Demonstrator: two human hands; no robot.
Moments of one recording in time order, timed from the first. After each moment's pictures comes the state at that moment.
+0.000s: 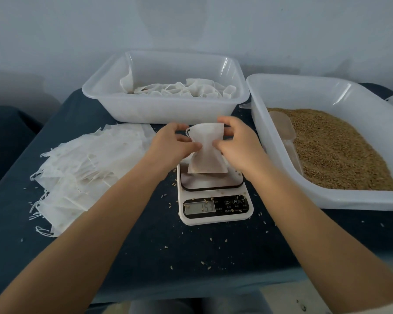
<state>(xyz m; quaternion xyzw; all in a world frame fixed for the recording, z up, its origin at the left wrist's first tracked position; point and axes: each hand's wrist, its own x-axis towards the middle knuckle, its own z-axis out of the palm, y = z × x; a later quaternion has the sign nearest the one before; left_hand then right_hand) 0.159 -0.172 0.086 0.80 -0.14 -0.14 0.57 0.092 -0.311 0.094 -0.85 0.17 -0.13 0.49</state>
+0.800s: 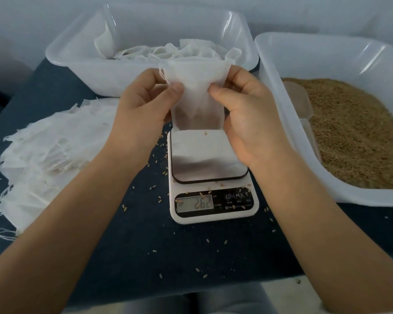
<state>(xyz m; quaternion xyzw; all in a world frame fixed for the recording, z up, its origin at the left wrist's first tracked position) 0.157 -0.168 0.098 0.62 -0.23 -0.09 0.74 0.098 -0.300 0.110 -0.61 0.09 -0.20 0.76</state>
